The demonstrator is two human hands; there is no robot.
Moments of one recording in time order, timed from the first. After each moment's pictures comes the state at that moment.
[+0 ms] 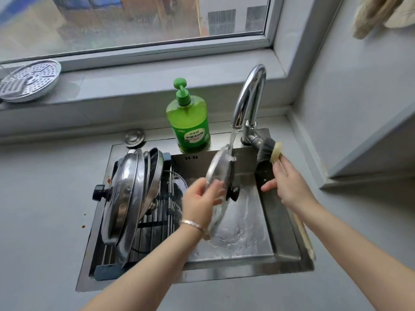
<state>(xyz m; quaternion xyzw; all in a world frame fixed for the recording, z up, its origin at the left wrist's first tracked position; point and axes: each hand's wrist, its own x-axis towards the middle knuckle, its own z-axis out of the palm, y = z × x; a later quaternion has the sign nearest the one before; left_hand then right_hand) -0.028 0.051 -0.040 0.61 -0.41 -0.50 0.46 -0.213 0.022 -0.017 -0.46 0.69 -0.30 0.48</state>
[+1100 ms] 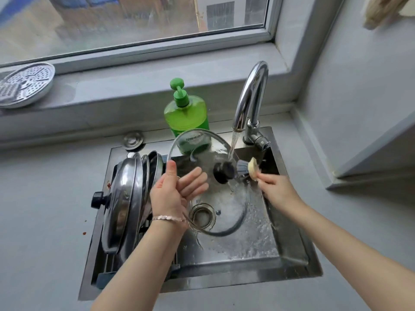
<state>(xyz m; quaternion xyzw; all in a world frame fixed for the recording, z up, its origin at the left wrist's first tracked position) 0.001 0.023 0.000 0.55 -0.15 -0.57 0.59 -0.198 0.007 -0.051 -0.51 0.69 -0.22 0.47</state>
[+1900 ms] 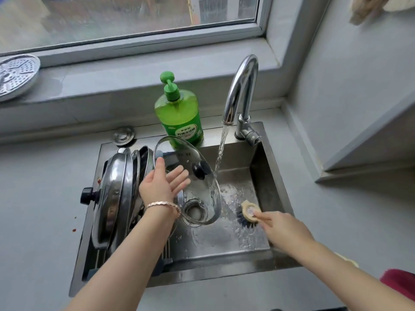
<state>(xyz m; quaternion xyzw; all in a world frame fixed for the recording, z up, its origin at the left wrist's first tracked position) 0.003 0.014 -0.015 0.65 -0.10 -0.49 0.57 -0.220 0.078 -0.065 -0.62 0.69 0.05 0.37</state>
